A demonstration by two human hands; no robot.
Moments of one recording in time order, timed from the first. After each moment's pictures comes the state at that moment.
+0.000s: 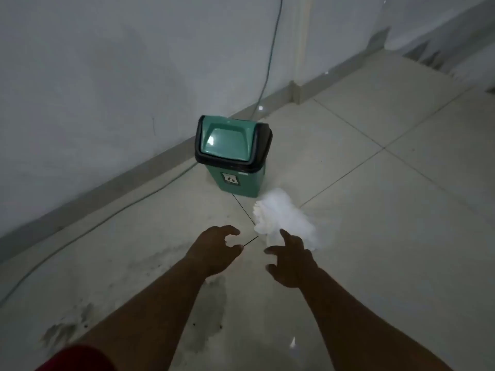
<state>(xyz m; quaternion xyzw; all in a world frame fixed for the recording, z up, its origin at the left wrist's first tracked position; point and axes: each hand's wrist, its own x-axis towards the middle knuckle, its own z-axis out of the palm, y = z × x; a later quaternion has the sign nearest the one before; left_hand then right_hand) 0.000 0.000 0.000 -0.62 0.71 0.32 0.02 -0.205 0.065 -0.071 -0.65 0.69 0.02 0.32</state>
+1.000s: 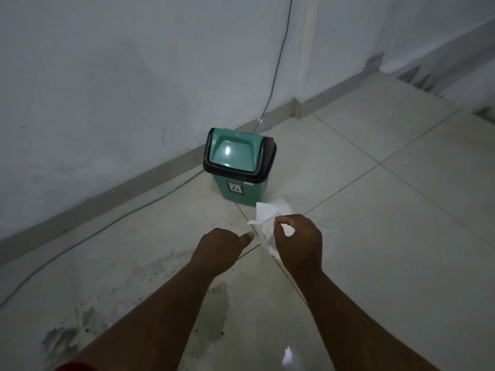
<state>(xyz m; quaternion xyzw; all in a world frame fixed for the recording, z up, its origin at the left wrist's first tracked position) -0.014 0.006 0.059 -0.68 0.65 0.34 0.02 -0.184 0.043 0.010 -0.53 0.71 -0.46 0.08</state>
